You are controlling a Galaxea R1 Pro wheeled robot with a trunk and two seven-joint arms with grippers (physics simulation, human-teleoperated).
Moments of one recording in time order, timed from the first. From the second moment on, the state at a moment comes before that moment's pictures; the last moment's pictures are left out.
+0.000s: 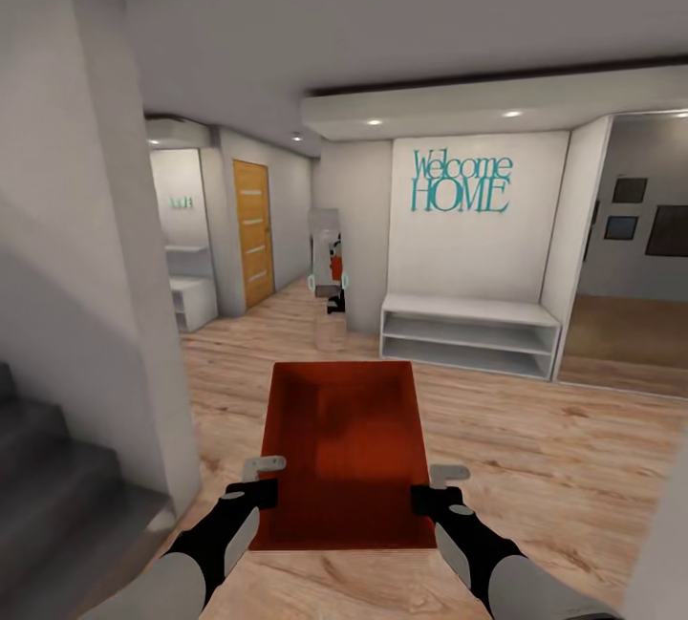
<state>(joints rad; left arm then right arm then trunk) -0.63 -0.11 -0.03 -0.34 0.10 0.14 0.19 -0.65 0.08 0.09 -0.22 -0.10 -0.03 -0.11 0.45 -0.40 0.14</state>
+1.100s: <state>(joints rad) -0.63 -0.11 -0.03 -0.34 0.10 0.12 0.19 -0.65 0.08 0.09 -0.22 -0.09 -0.03 -0.10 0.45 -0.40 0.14</state>
